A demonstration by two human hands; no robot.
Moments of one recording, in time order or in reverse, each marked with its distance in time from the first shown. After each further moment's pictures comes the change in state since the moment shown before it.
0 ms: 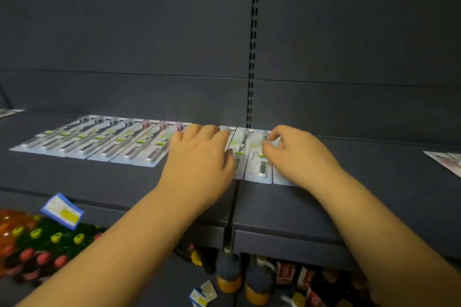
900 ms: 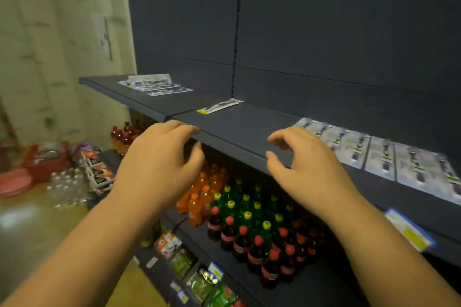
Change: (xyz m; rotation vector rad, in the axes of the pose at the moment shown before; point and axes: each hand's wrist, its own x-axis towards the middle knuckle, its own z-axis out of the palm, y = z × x) left_hand -0.245 -0.457 -0.201 0.164 0.092 -0.500; right_hand -0.072 -0.457 0.226 0.272 -0.012 -0.718
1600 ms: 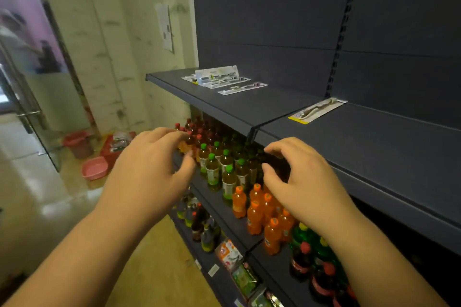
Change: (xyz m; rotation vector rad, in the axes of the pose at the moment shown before) left_hand 0.060 -0.229 0.027 0.199 -0.058 -0.217; right_hand 0.151 -0.081 0.230 0.197 -0.110 -0.106
